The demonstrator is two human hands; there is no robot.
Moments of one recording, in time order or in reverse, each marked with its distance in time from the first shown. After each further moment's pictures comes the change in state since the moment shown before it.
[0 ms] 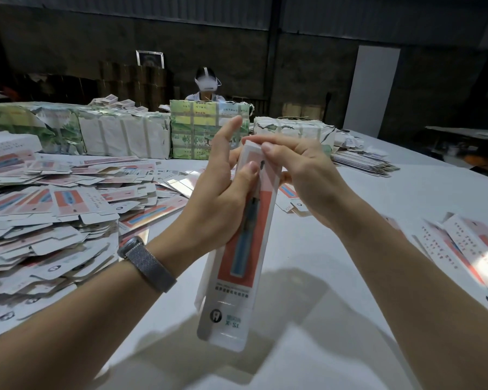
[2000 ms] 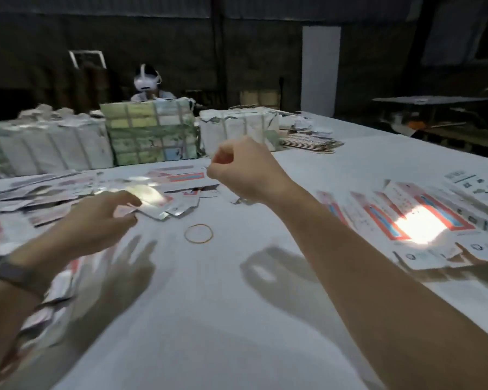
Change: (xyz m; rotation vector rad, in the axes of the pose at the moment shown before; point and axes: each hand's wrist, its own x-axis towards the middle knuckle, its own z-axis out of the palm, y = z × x) left_hand 0.023 -0.085 -0.070 0.949 -0.237 -0.417; right_hand -0.004 0.009 -0.031 -0.616 0.118 0.213
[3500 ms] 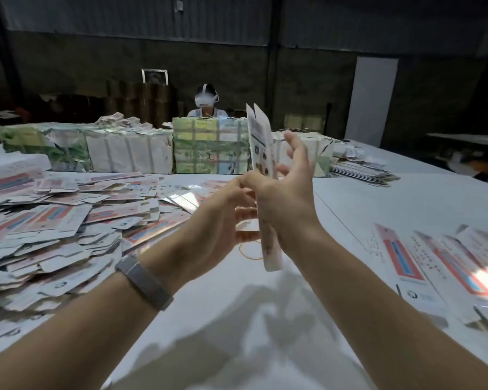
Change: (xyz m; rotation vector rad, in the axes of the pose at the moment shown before) left_hand -0.060 0.102 -0.021 -1.456 -0.312 0.187; right_hand -0.013 -0.044 0.049 0.714 0.269 0.022
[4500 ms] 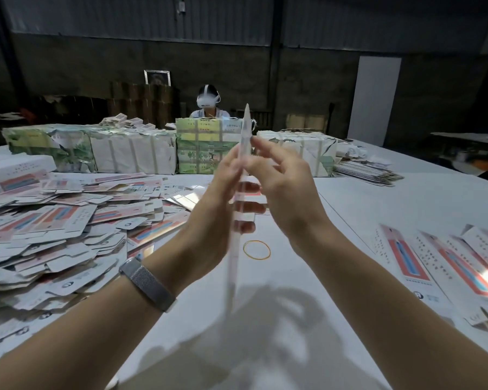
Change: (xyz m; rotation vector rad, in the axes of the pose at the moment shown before) left_hand 0.001 -0.002 -0.001 0.079 0.160 0.177; right_hand -0.005 -0.016 -0.002 -0.030 -0.173 -0.050
